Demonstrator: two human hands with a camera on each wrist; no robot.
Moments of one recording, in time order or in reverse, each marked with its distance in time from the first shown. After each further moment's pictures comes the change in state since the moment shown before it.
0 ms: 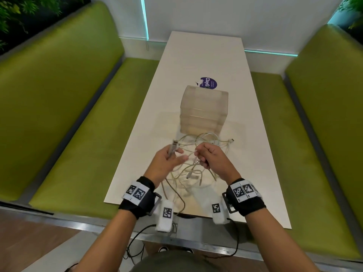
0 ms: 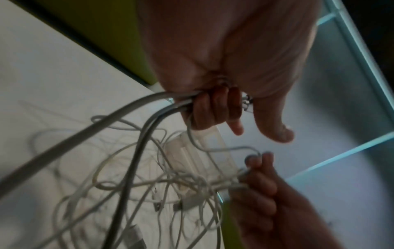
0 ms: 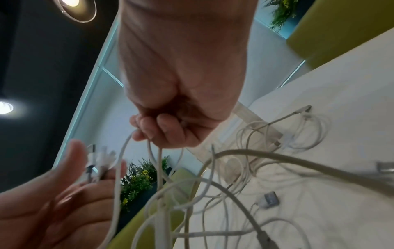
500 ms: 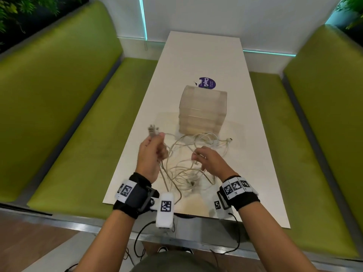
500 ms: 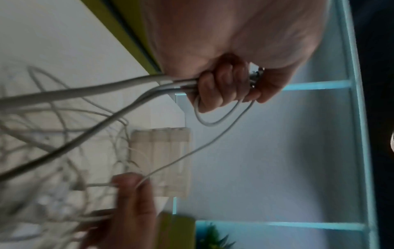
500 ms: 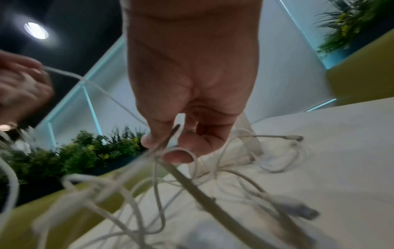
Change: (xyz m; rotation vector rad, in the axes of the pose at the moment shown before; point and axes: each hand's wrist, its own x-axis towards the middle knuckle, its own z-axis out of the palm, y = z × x) left_hand 0.003 0.029 -0.008 -0.594 0.229 0.073; right_hand 0.017 0.024 -0.009 -0.581 -0.015 -0.002
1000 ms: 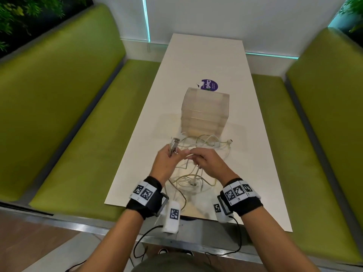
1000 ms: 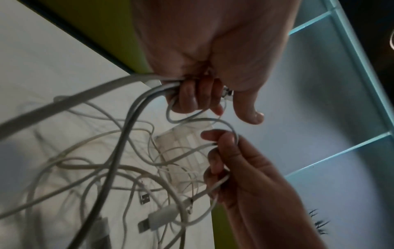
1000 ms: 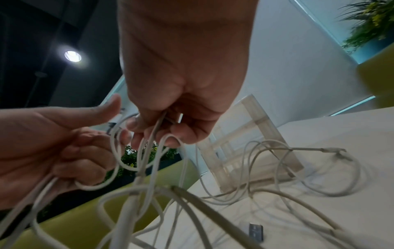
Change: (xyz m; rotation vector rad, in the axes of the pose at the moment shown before) left_hand 0.000 -0.031 0.003 0.556 -0.095 -0.031; right_hand -0.005 -0.023 0.002 0.040 0.024 -0.232
